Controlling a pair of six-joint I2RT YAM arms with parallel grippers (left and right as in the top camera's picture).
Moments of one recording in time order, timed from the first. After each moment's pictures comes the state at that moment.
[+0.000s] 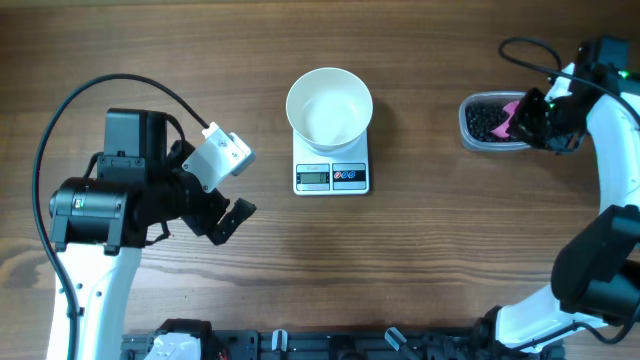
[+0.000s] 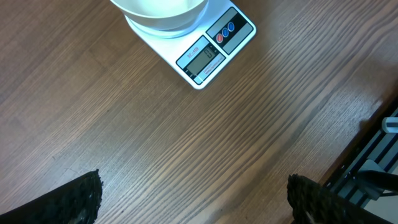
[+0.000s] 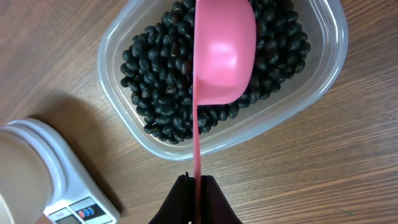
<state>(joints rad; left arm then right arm) -0.09 1.14 1.29 -1.29 0.37 0.65 -0.29 1.78 1.48 -1.07 -0.27 0.31</state>
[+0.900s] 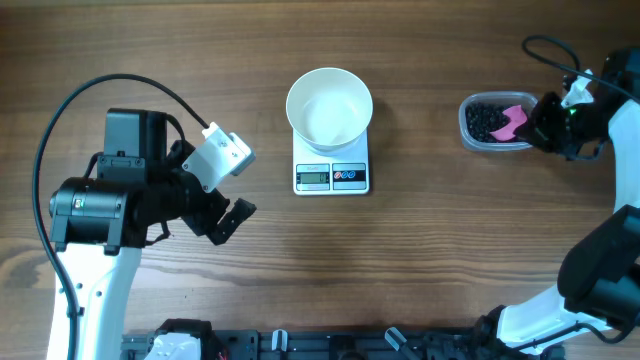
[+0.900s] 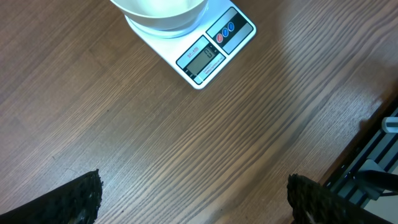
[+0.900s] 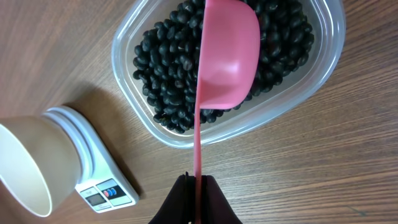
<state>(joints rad) -0.09 1.14 1.29 -1.29 0.37 0.65 -0.39 1.78 1.48 -1.10 -0.43 0.24</state>
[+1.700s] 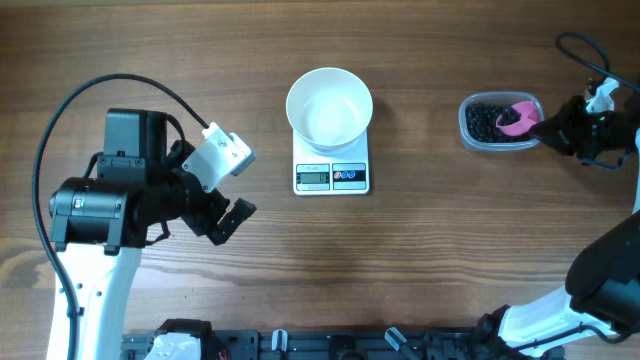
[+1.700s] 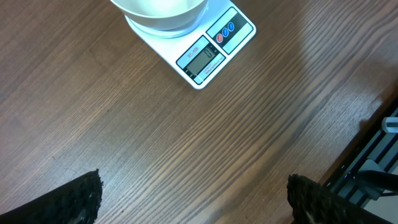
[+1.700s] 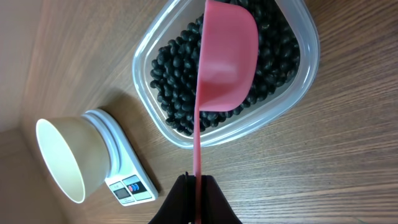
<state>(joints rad) -0.09 1.14 1.29 -1.29 0.37 0.65 -0.51 1.78 1.48 -1.10 -0.58 0.17</state>
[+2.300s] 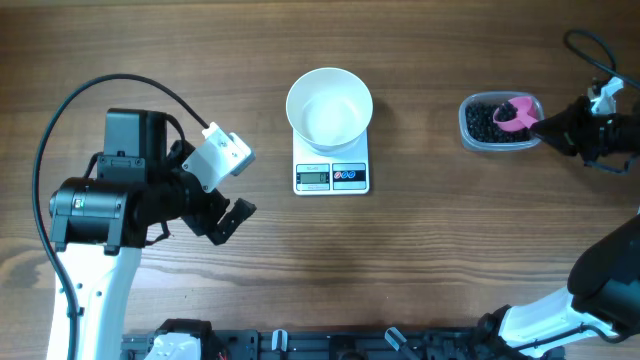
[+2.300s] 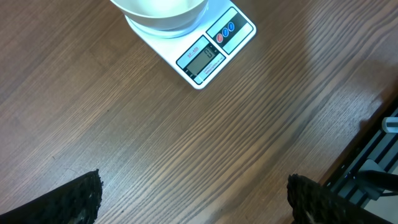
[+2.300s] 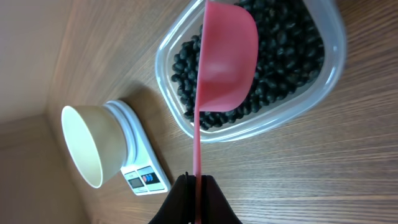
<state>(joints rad) -0.09 1.14 1.29 -1.29 0.37 0.65 -0.55 1.79 1.48 -1.12 -0.68 0.10</state>
